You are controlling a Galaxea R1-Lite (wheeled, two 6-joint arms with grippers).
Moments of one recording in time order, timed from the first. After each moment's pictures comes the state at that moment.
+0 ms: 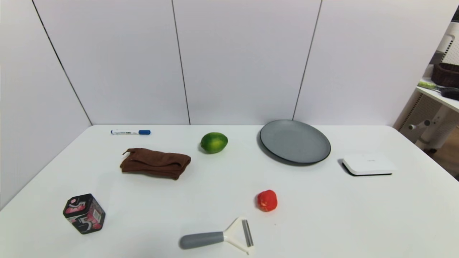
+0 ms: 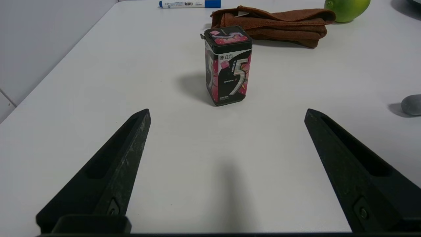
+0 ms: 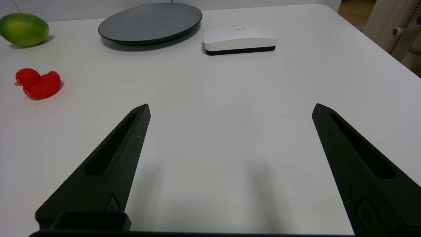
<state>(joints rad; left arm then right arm) 0.00 0.00 0.00 0.00 0.00 -0.01 0.00 0.00 0.00 0.00 -0.03 0.05</state>
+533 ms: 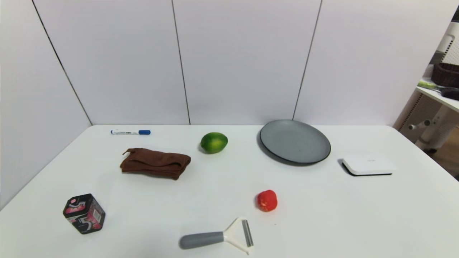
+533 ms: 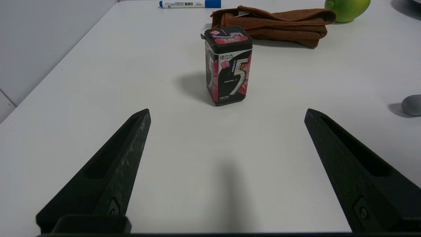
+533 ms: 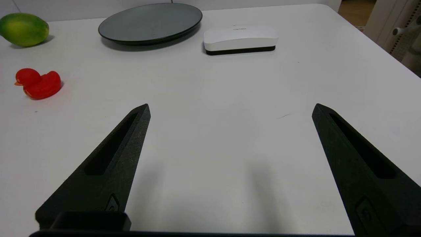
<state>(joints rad) 0.00 0.00 0.00 0.00 0.00 -0.01 0.00 0.00 0.00 0.00 -0.03 0.05</state>
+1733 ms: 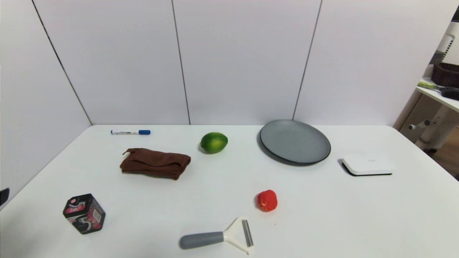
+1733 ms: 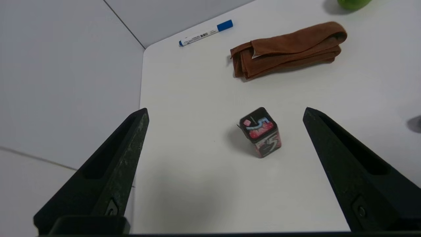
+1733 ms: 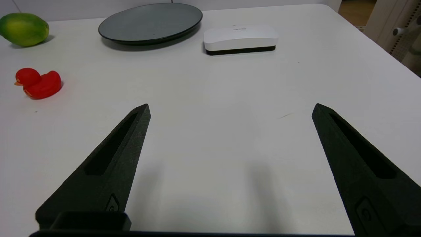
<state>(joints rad) 0.00 0.75 -0.91 0.43 0.00 0.41 0.00 0.00 0.00 0.00 -0.03 0.05</state>
